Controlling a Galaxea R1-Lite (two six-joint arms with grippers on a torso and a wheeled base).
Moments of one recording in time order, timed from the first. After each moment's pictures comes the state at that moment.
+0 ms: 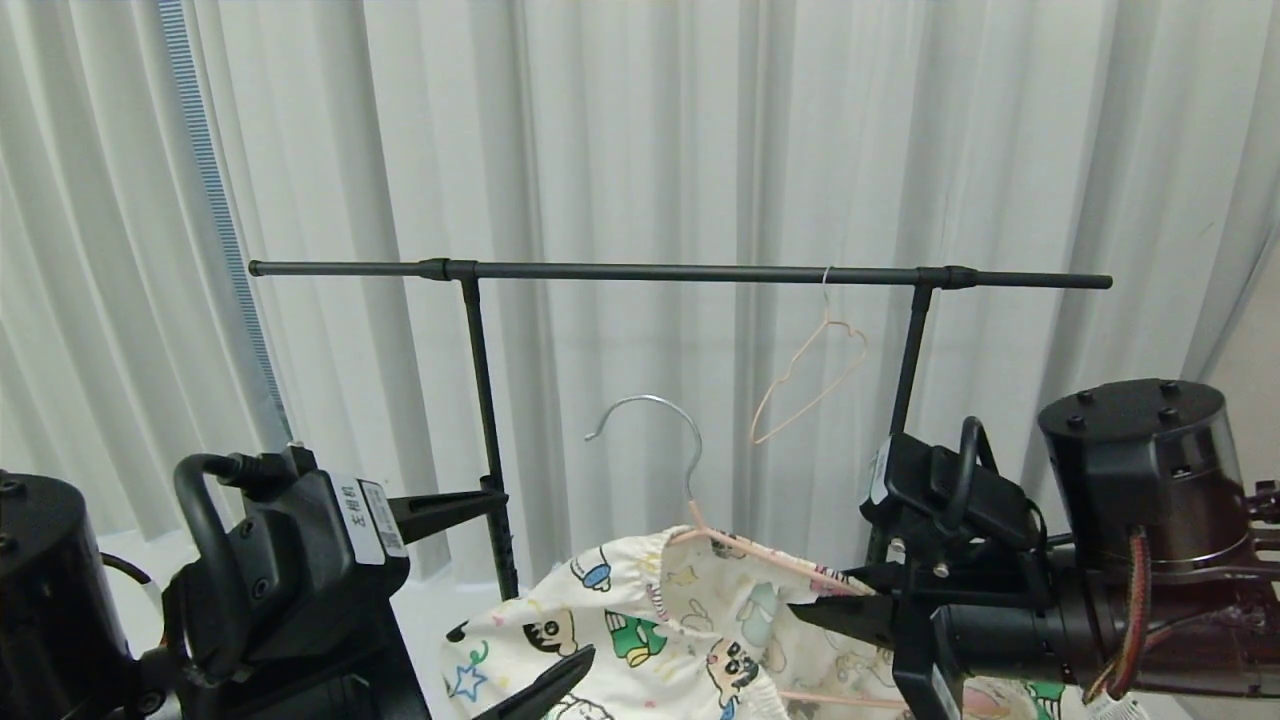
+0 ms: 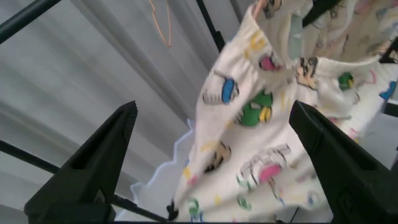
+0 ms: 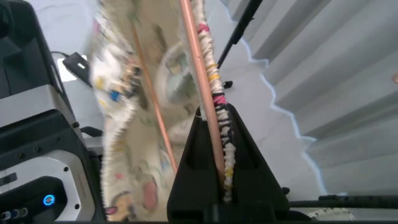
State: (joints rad) left arm -0.73 1.21 -0.42 -0.51 -0.11 0.38; right arm 0.86 1.50 -0.73 -0.25 0.24 -0.19
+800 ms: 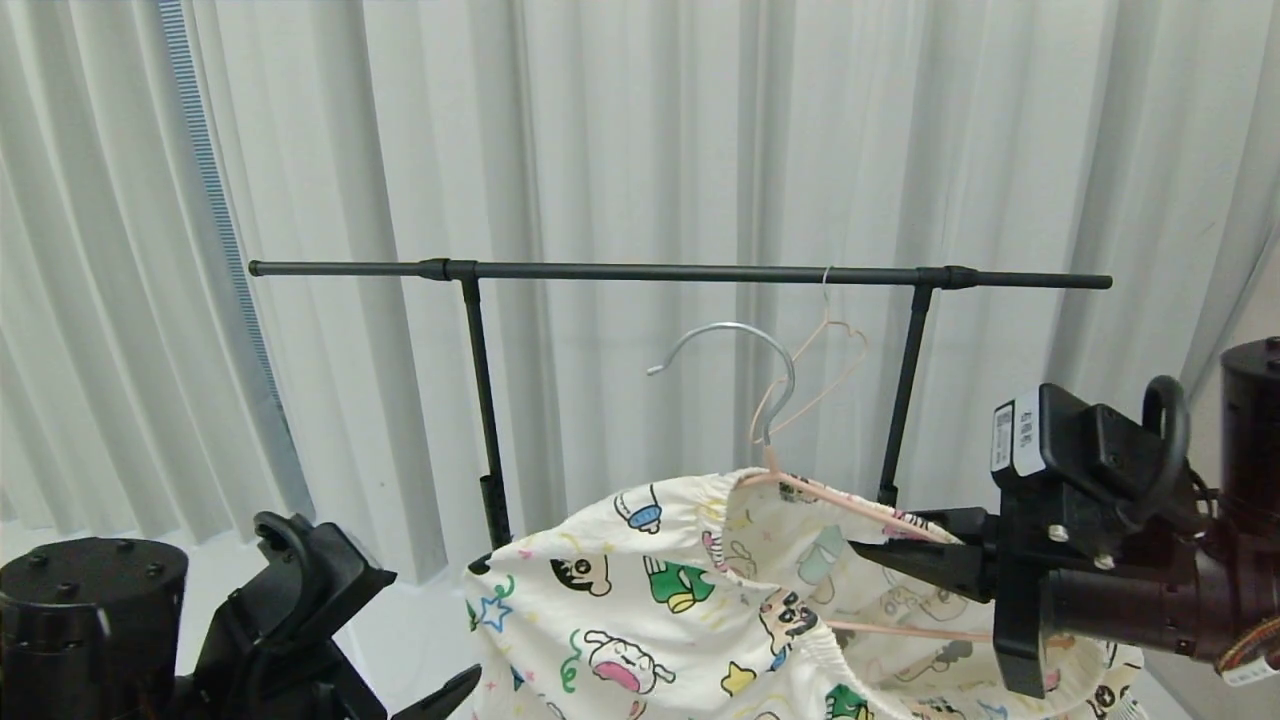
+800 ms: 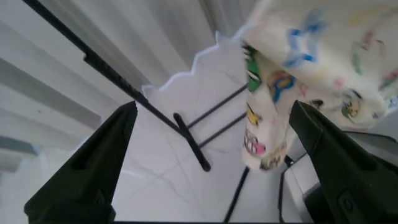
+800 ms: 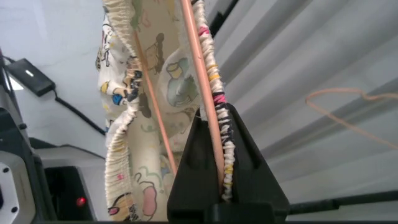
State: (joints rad) left arm -0.38 1.30 -0.22 -0.51 -0.12 0.35; right arm 0.80 1.35 -0.69 -0.30 0.25 -0.36
